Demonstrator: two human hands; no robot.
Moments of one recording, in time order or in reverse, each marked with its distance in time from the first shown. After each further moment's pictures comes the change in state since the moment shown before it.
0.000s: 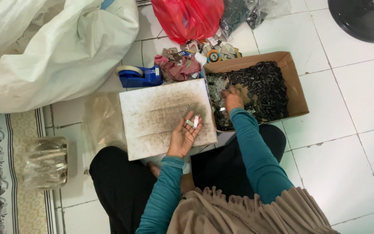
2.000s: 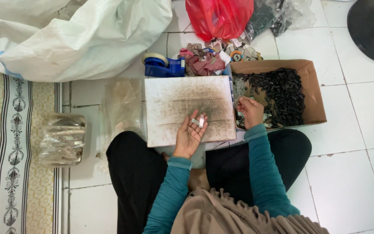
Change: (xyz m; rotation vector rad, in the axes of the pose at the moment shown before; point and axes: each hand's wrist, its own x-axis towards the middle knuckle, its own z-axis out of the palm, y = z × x) left_hand -0.037 0.033 -0.040 -0.215 -0.047 0.080; right_hand -0.105 -0.101 -0.097 1.491 0.188 0.308
